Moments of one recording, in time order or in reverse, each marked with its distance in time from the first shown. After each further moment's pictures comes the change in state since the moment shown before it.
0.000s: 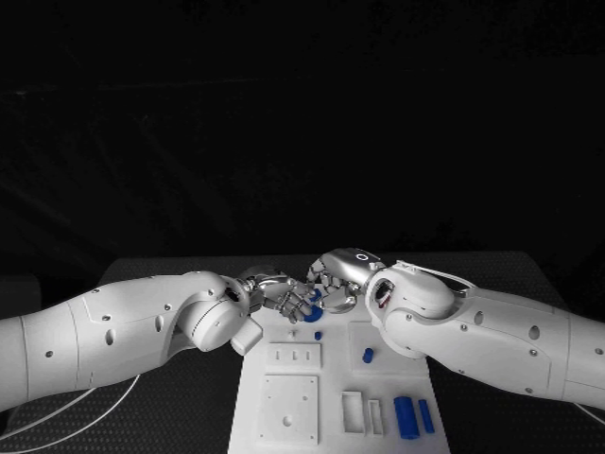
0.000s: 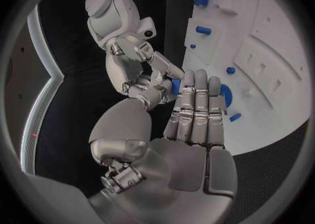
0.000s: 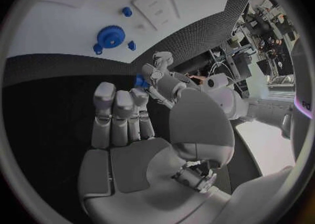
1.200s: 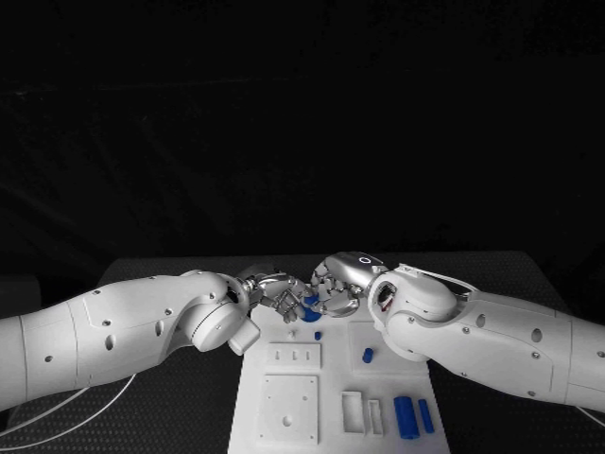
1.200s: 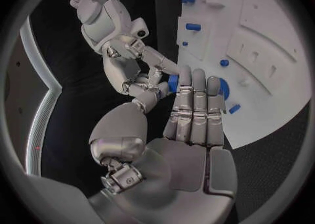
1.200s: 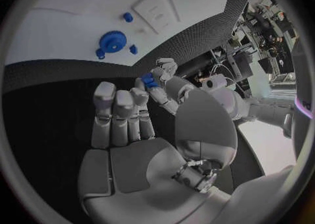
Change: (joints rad) left arm 0.002 -0.002 0.002 0.005 -0.113 -0.023 -0.030; left_hand -0.134 0.021 0.033 -0.070 0.171 0.052 -0.006 0.051 0.096 0.066 -0.041 0.121 0.081 0.050 -0.043 0.136 0.057 -0.015 0.038 -0.045 0.081 0.000; right arm -0.009 -0.010 -0.002 0.000 0.011 0.000 -0.011; right_hand -0.109 -0.103 -0.032 0.099 0.016 0.013 0.037 -0.031 -0.018 -0.004 0.011 -0.017 -0.019 0.007 0.000 -0.013 -0.007 0.008 0.013 0.005 -0.011 0.000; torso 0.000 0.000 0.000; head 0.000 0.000
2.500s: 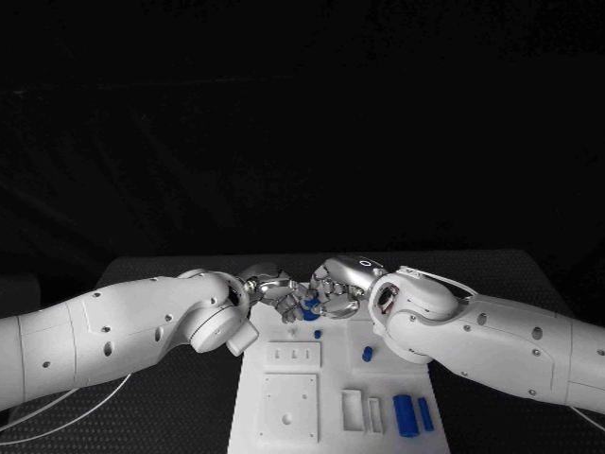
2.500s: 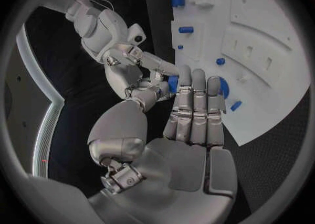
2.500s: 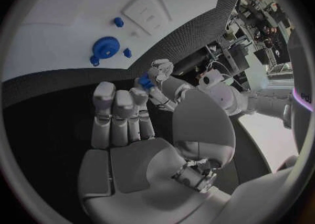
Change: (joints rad) left arm 0.000 -0.004 0.000 0.015 -0.107 0.007 -0.002; left_hand 0.066 -0.053 0.011 0.042 -0.001 0.004 -0.004 -0.009 0.031 -0.019 -0.007 0.035 0.020 -0.007 -0.007 0.019 -0.009 -0.007 -0.004 -0.003 0.023 0.000; right arm -0.012 -0.005 -0.001 -0.001 0.077 -0.005 0.047; right_hand 0.050 0.111 0.039 -0.029 -0.014 0.026 -0.025 0.003 -0.002 0.021 -0.015 0.002 -0.010 0.008 -0.004 -0.004 0.004 0.000 0.007 0.000 -0.004 0.000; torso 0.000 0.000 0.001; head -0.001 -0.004
